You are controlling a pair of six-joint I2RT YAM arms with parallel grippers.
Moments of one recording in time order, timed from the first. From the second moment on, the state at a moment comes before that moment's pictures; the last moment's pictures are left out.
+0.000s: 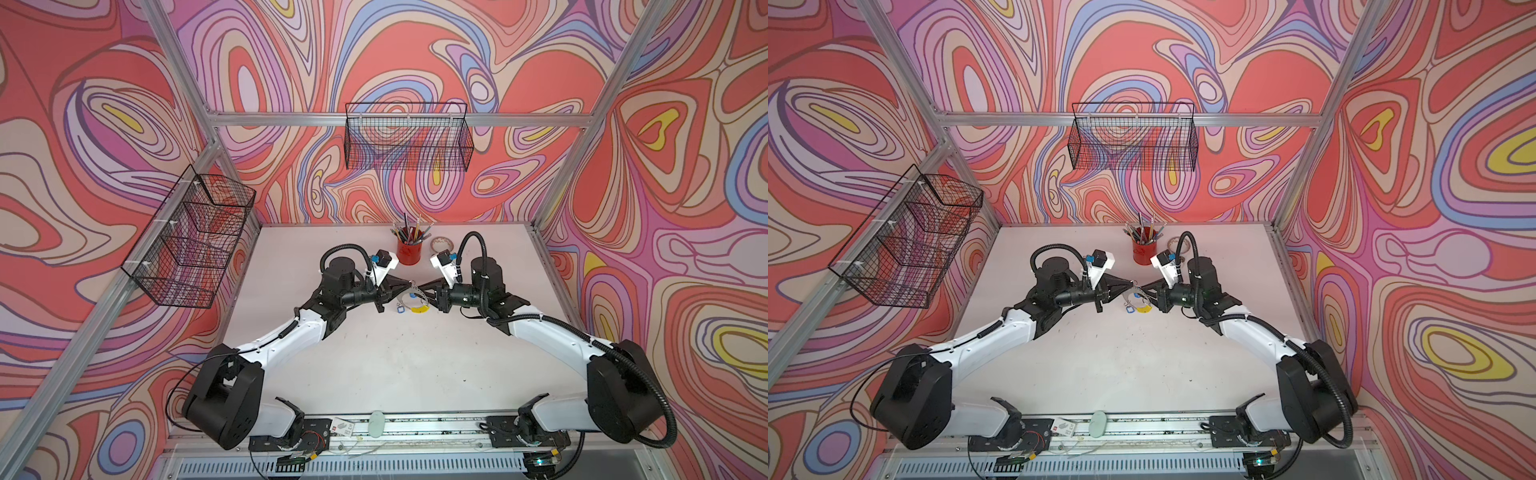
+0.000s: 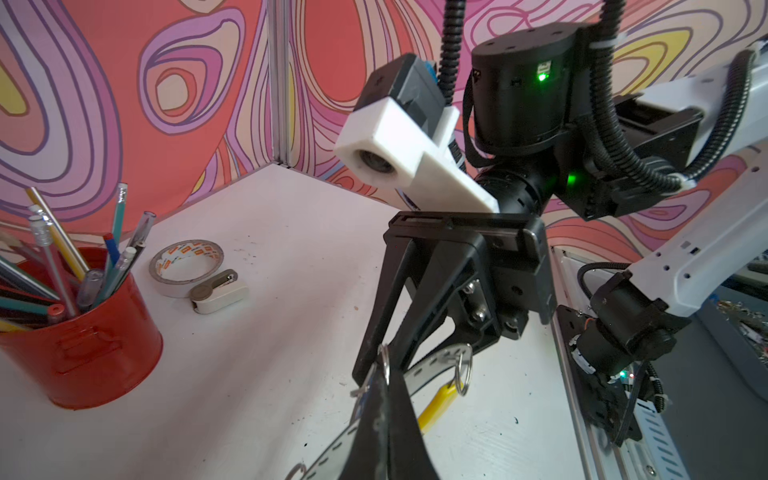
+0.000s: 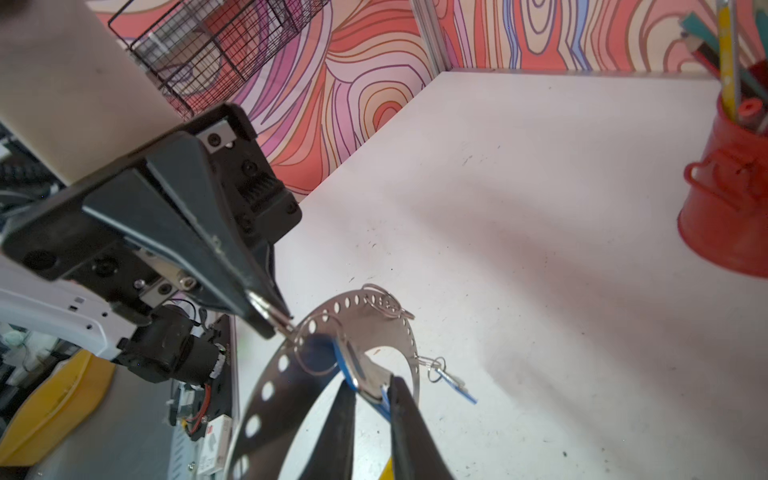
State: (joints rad) left arm -0.50 1.40 0.82 0.41 0.77 -0.09; right arm 0.43 1.39 0.82 0.16 -0.75 0.23
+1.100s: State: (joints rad) left arm -0.48 1.42 0.78 0.52 0.83 -0.19; right arm 0.45 1.34 0.88 0.05 -0.42 0.18
